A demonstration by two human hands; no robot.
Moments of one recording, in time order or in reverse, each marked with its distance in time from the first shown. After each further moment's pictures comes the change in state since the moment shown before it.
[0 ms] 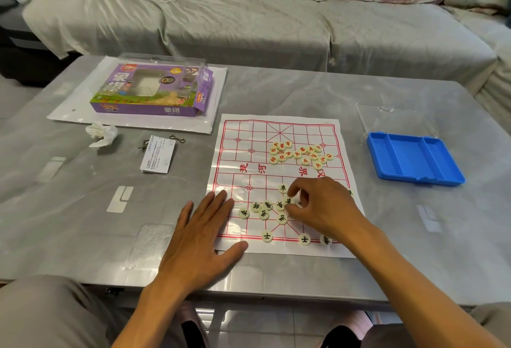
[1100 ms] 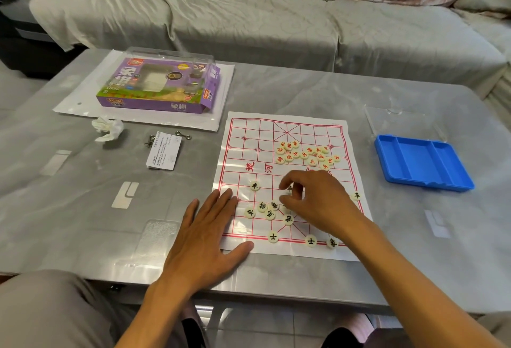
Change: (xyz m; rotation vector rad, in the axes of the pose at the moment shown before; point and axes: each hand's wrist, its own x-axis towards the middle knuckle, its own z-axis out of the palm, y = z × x) left_hand -0.001 -0.002 0.004 -0.041 0.021 -0.016; right_hand 0.011 -0.017 0.001 0.115 0.036 -0.049
